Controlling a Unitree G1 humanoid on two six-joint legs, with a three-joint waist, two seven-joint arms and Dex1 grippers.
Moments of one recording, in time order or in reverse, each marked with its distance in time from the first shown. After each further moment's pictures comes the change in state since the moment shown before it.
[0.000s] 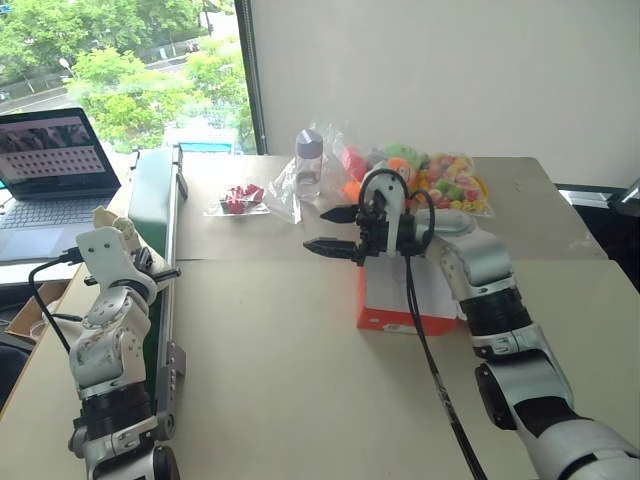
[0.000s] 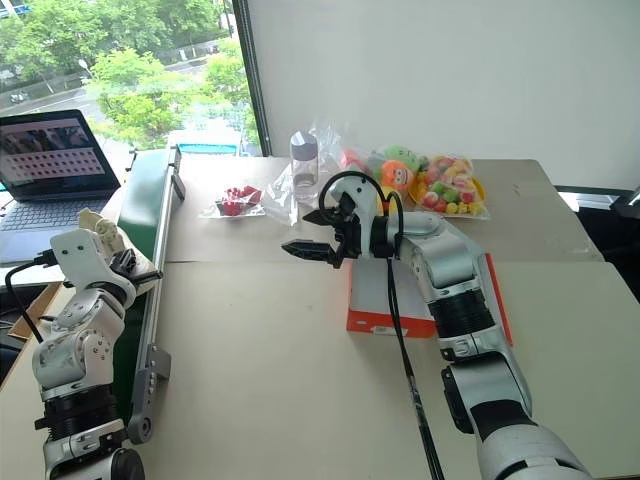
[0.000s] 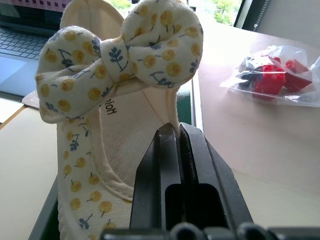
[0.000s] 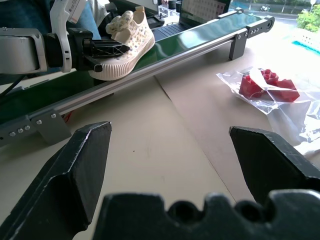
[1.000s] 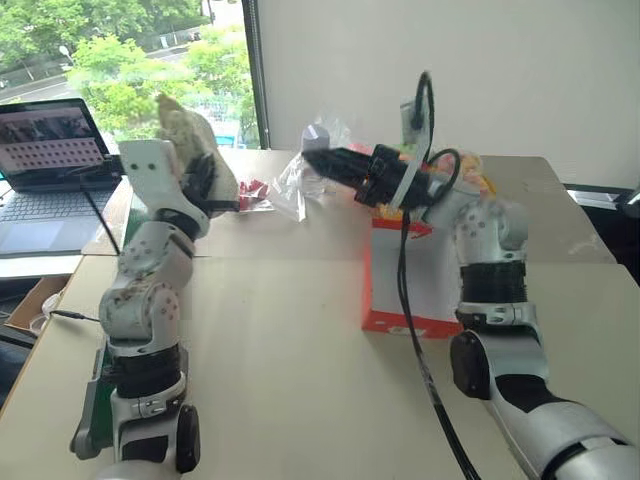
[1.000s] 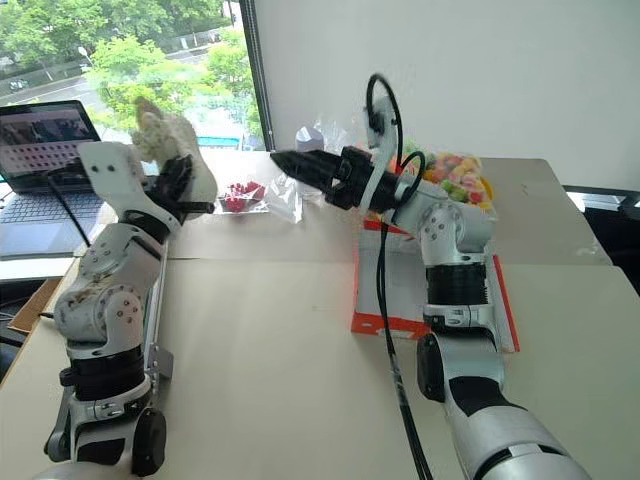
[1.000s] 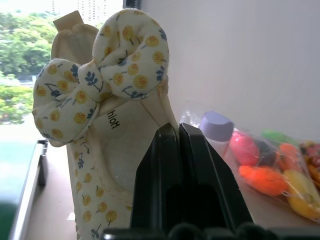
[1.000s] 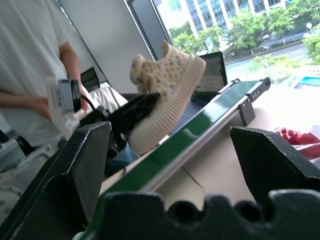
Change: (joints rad) left arm -0.239 -0.051 -0.274 -0.241 -0.155 0.027 -0.105; right arm -0.219 0.156 -0.442 0.139 0.402 0.364 -0.316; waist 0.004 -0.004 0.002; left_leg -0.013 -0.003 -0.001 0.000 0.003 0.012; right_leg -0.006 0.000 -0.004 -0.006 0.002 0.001
